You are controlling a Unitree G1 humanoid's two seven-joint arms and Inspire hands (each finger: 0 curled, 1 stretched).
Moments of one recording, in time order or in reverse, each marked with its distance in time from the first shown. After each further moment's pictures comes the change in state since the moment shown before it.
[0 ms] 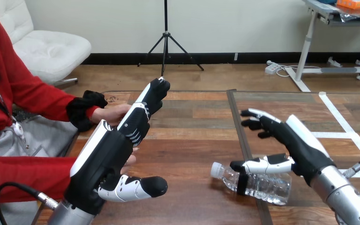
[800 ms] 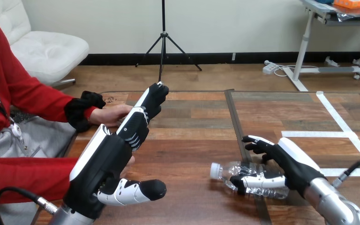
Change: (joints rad) left arm 0.023 -0.002 0.000 0.000 -0.001 -0.001 -0.002; right arm -0.175 -0.015 0.126 0.469 -0.151 -0.091 -0.139
